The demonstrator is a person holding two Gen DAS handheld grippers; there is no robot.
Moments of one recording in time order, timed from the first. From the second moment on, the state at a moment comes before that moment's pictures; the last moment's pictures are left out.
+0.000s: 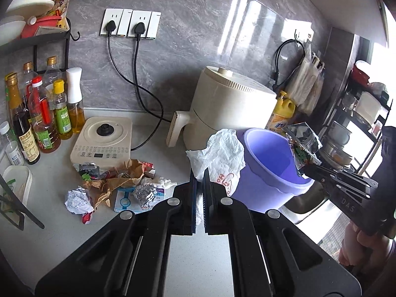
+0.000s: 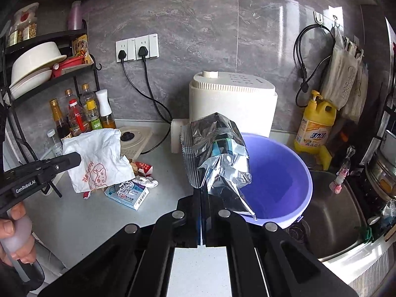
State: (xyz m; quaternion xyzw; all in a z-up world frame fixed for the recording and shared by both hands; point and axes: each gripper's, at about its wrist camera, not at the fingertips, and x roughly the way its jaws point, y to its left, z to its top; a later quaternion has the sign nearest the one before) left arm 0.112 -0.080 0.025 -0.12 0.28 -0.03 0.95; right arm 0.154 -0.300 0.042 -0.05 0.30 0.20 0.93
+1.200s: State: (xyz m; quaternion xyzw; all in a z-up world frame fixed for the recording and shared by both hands) left arm 0.185 -0.168 0.046 -0.08 0.27 -0.06 0.96; right arm 0.192 -0.417 0.033 0.01 0.30 0.14 0.95
